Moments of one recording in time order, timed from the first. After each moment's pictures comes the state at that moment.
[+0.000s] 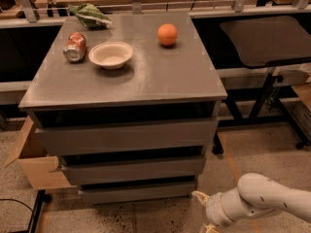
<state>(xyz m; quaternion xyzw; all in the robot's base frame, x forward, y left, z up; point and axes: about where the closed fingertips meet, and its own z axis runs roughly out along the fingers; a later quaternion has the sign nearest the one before) 0.365 -0.138 0.453 -0.61 0.72 0.25 0.21</state>
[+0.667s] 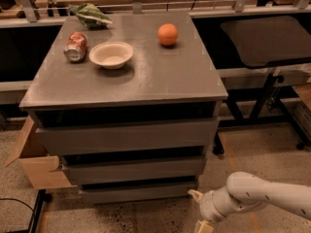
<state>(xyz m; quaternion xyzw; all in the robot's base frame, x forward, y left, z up) 0.387 -0.136 0.402 -0.62 0.72 0.24 0.19</state>
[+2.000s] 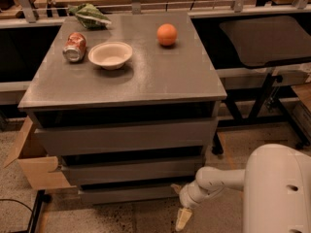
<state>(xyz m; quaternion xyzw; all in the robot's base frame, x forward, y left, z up) 0.479 -0.090 0.259 -0.69 0.67 0.21 0.18</state>
